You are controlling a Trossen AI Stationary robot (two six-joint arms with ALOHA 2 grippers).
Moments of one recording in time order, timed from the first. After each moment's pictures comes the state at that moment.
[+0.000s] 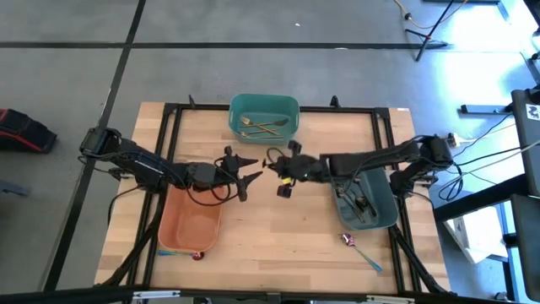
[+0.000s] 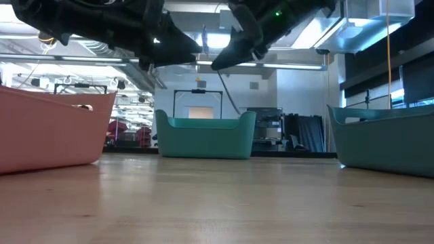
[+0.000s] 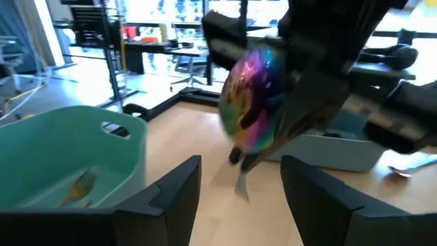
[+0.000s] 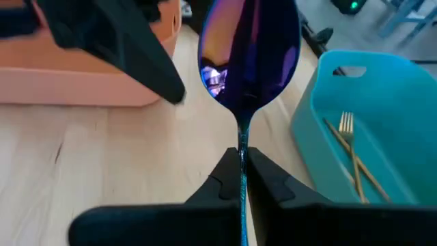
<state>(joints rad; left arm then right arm) -0.17 1.38 0.51 0.75 -0.57 -0.10 0.08 1.64 1.12 -0.05 0.35 -0.02</state>
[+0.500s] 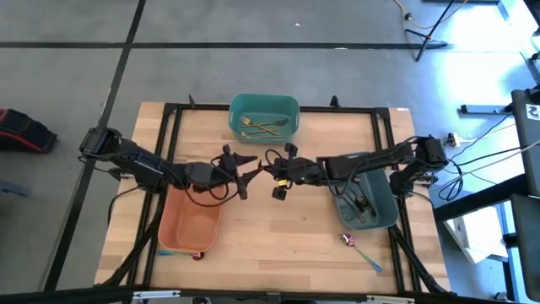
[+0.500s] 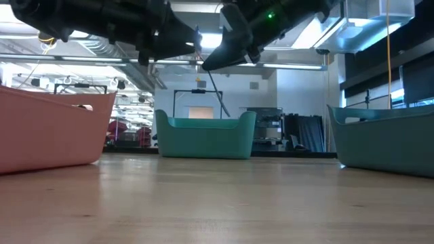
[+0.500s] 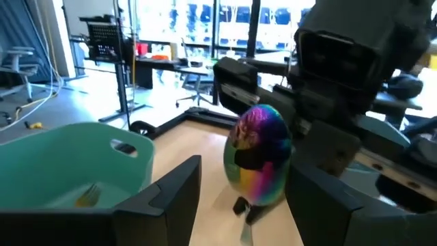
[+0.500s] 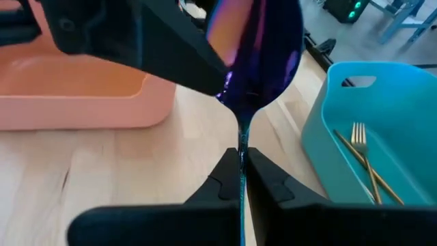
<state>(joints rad) -0.17 1.38 0.51 0.84 -0.62 -0.10 0.10 1.68 1.12 0.05 0.36 0.02</state>
